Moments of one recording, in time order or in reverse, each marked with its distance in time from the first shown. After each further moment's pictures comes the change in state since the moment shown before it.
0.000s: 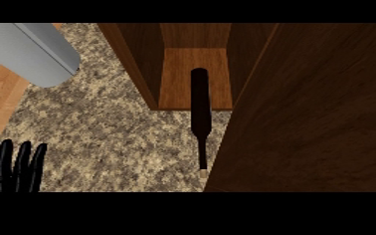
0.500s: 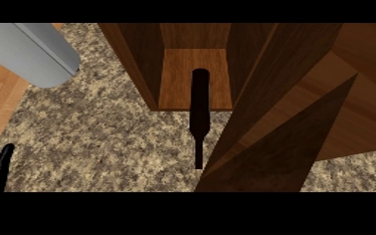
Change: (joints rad) left arm 0.110 0.085 0.192 -0.004 0.107 -0.152 0.003; right arm -0.035 0.055 0.233 -0.009 0.153 -0.190 0.033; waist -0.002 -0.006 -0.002
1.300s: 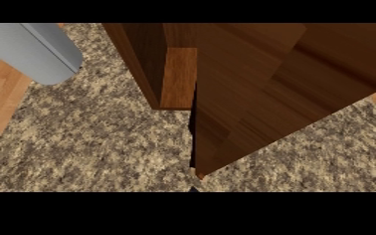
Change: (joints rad) left arm -0.003 0.019 0.135 0.025 0.100 -0.146 0.078; right arm -0.370 -0.126 0.128 0.039 0.247 -0.396 0.012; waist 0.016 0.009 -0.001
